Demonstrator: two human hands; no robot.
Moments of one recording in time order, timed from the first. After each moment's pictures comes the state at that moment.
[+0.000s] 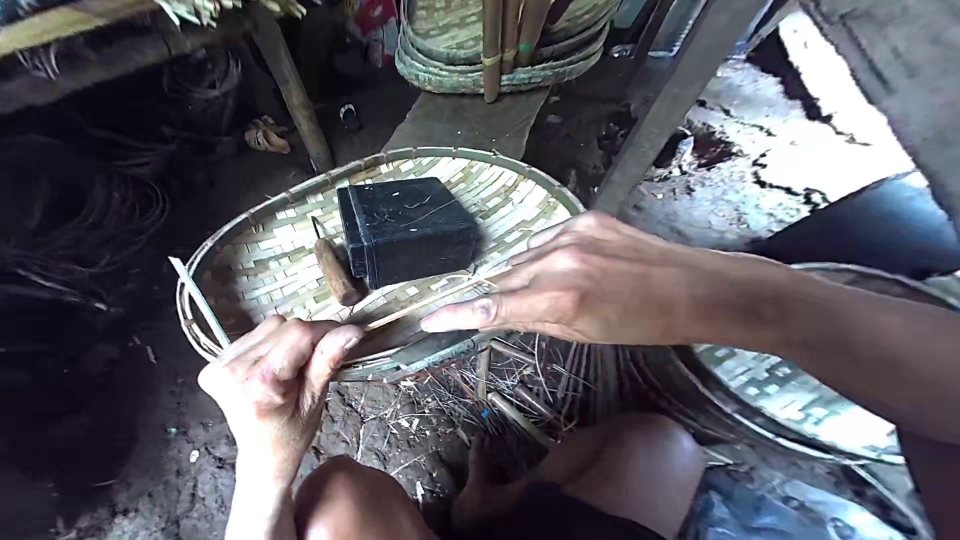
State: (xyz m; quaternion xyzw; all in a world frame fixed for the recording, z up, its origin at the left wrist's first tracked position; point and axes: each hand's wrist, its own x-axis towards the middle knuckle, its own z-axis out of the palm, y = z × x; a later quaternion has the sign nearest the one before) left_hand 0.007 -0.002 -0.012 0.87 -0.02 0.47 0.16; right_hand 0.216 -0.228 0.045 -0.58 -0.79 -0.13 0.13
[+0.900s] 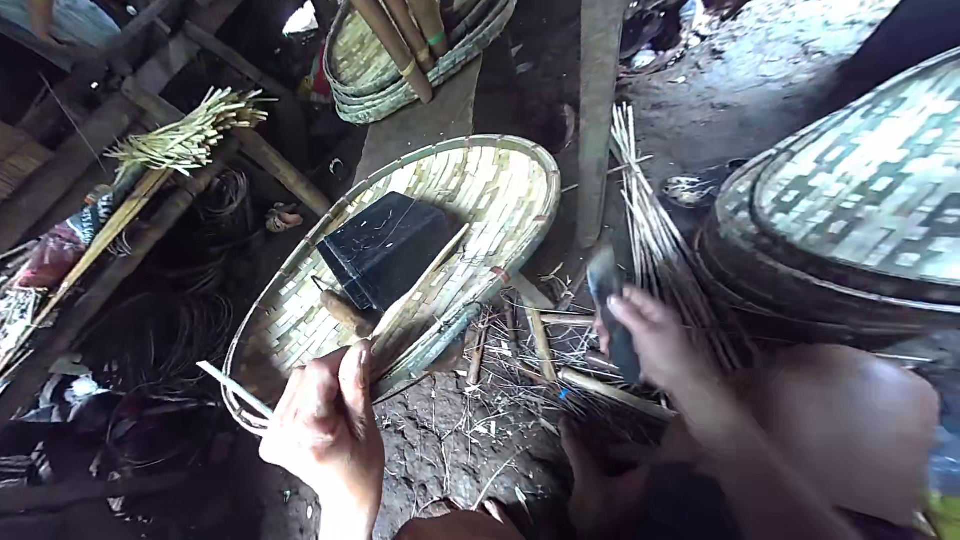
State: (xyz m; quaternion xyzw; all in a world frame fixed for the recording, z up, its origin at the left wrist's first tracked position) left_hand 0.034 -0.050 -0.003 0.86 0.03 0.51 0.04; right_hand 0.171 -0.312 -0.223 -0.64 0.01 0.11 0.76
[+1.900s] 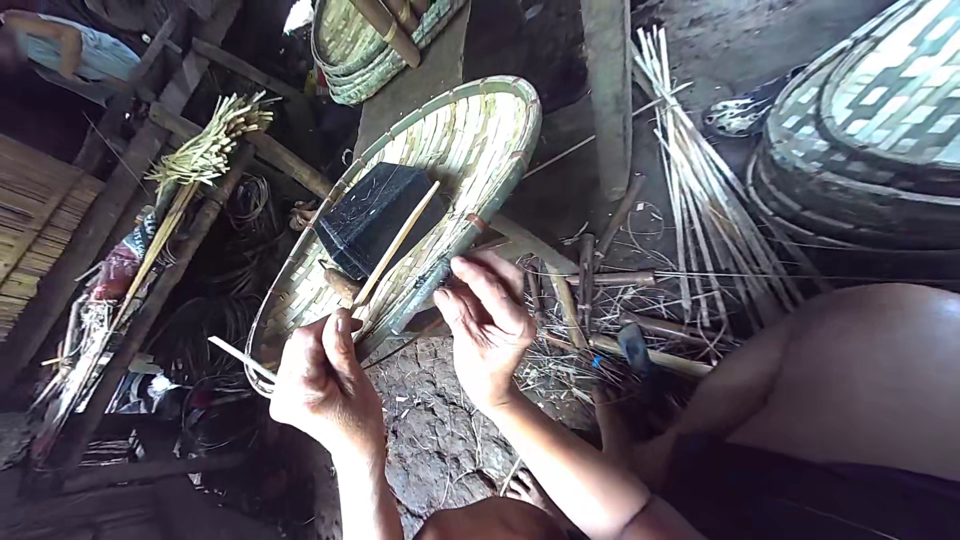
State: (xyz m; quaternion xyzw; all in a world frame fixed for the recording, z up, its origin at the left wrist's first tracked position) left_hand 0.033 -0.050 -0.012 0.85 0.00 0.52 0.06; right_hand 0.093 -0.122 -0.095 -0.34 -0.13 -0.35 0.86
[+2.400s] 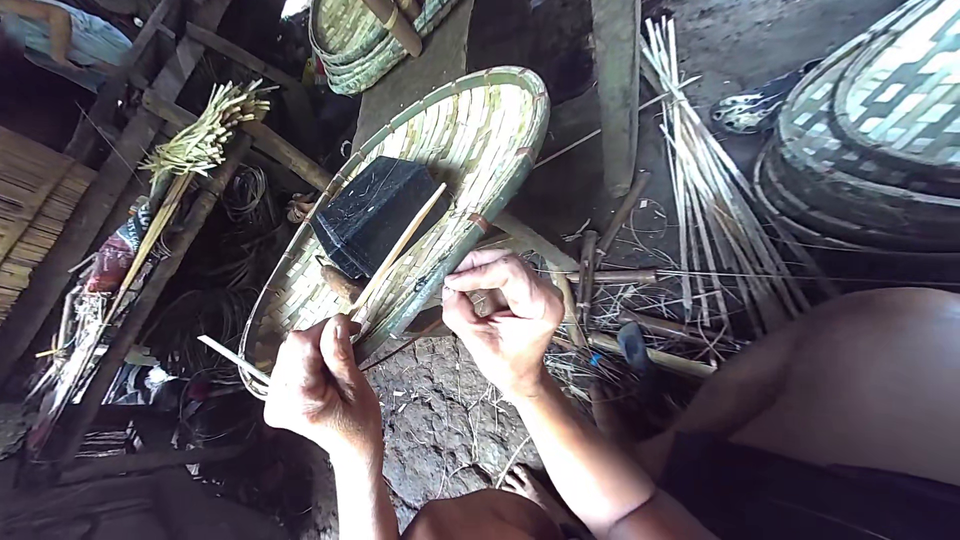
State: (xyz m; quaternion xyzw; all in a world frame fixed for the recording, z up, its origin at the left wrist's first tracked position) left_hand 0.035 -0.046 -0.016 0.84 -0.03 0.54 0.05; right_hand 0.110 -0.151 -0.089 -0.42 -0.20 -0.37 0.81
